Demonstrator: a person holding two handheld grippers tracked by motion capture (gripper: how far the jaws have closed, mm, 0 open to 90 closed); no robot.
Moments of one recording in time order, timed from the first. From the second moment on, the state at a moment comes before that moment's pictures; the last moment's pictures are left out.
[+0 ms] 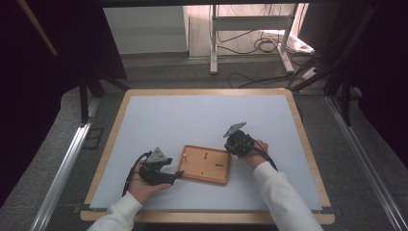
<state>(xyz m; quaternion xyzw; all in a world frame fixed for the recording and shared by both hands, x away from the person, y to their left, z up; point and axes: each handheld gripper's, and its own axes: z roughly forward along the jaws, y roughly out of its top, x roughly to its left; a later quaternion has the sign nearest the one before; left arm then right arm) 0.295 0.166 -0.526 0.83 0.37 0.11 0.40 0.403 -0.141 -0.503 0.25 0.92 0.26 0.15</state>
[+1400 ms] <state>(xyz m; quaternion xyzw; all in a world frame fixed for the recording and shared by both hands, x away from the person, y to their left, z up) 0.277 0.180 -0.522 0.82 0.38 0.11 0.41 0.298 -0.241 -0.506 0.35 0.84 0.38 0.16</state>
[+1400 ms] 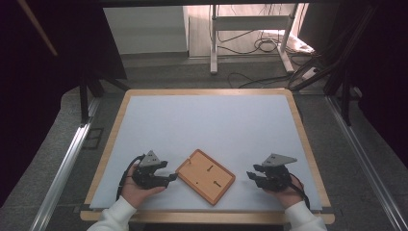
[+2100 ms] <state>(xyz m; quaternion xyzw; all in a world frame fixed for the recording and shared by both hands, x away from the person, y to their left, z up) 0.263 0.179 -0.524 0.86 0.34 0.07 0.39 0.293 -0.256 -0.512 0.39 0.82 0.38 0.18</state>
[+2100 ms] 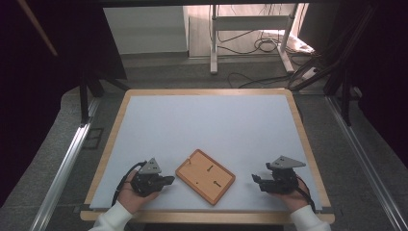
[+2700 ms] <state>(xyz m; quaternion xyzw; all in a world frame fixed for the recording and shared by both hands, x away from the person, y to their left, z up) 0.283 0.169 -0.530 0.86 0.34 0.07 0.37 0.294 -0.255 -0.512 0.40 0.82 0.37 0.19</state>
